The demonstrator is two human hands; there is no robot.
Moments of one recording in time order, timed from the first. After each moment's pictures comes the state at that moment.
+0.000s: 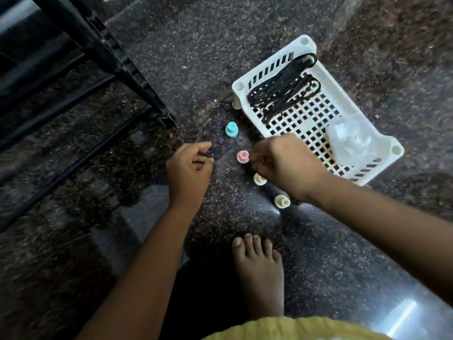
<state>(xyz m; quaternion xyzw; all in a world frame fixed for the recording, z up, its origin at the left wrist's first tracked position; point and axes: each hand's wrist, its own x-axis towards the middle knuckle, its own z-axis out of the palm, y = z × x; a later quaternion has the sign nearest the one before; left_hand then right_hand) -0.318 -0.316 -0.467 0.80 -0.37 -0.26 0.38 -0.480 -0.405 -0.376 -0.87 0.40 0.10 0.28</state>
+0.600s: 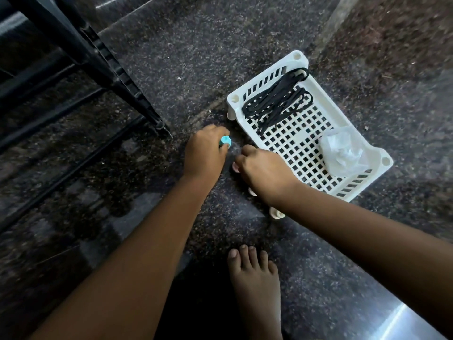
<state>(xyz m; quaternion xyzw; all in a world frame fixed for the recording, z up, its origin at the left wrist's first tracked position) -0.324 -0.382 -0.464 0.78 -0.54 -0.19 0.25 -0.454 -0.410 -0.433 -0.92 0.32 0.11 0.17</state>
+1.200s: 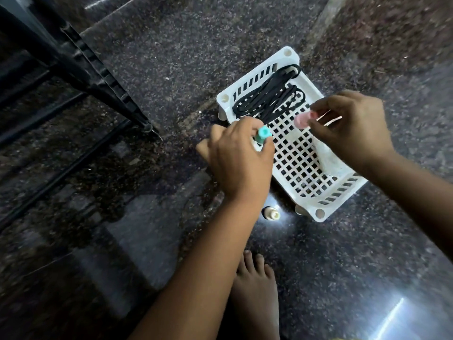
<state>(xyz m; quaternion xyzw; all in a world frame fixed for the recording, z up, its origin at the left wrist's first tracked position) -0.404 -0.387 -0.410 0.84 -0.41 -0.13 0.34 -0.549 -0.483 -0.395 -0.84 0.49 -0.15 0.17</state>
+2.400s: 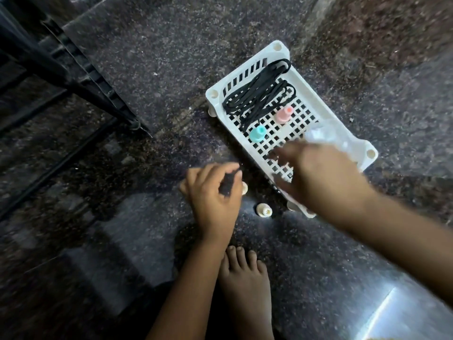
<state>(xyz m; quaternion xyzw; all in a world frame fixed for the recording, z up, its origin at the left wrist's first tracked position) -0.400 -0.324 -0.467 0.80 -0.43 -0.13 0.41 -0.523 -0.413 -0.354 -0.90 0.39 0.08 0.17</state>
